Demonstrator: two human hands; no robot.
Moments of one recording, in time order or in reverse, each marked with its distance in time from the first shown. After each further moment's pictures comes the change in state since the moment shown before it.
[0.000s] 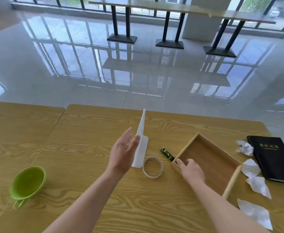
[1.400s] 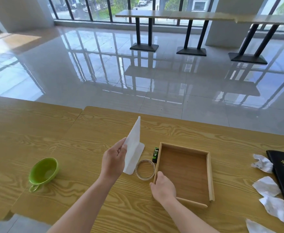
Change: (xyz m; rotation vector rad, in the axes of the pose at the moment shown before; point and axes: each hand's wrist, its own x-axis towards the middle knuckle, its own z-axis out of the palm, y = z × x) left_hand -0.023 -0.014 0.002 0.042 0.252 -0.058; right_hand -0.065 -0.039 0.062 -0.089 -0.200 -0.410
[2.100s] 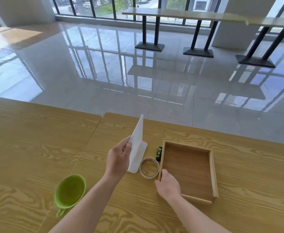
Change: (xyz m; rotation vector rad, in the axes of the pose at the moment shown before) left_hand 0.105 -0.055 -0.111 -0.055 -0.014 -0.005; right_hand 0.063 -0.140 0.046 -0.022 -0.038 0.021
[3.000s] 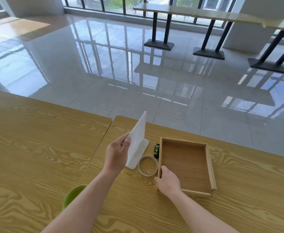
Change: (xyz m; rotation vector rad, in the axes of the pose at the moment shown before) left_hand 0.071 -0.028 -0.050 -0.065 0.047 -0.028; right_hand 0.055 -0.065 0.008 -0.039 -0.041 -0.082
